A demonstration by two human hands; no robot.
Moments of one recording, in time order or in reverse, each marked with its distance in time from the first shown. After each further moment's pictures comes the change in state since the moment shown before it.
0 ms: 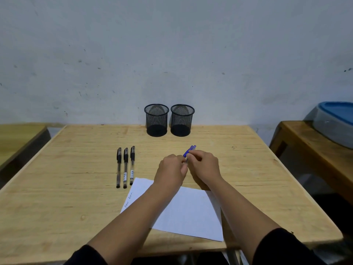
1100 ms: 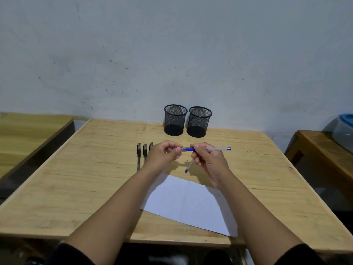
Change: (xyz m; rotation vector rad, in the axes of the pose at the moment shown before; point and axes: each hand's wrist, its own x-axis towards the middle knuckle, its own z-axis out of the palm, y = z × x) left_hand -0.006 -0.038 -0.072 -0.902 -0.041 -0.255; right_hand -0.023 -0.045 0.005 0.828 -0.282 0.032
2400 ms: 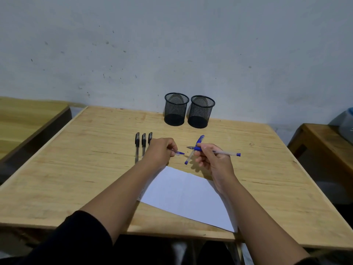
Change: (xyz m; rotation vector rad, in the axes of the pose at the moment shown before) left_hand 0.022 -0.028 -0.004 0.765 -0.021 0.034; right_hand -0.021 0.015 -0.008 0.069 0.117 0.040
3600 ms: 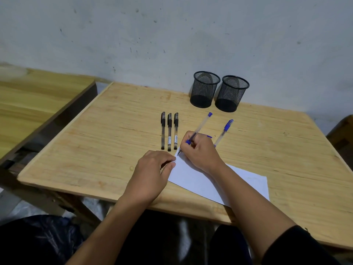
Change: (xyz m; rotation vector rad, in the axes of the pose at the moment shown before) left_hand -0.123 -0.053 -0.024 0.072 0.234 0.092; right_hand 0.006 0.044 0.078 -0.756 -0.352 -0.172
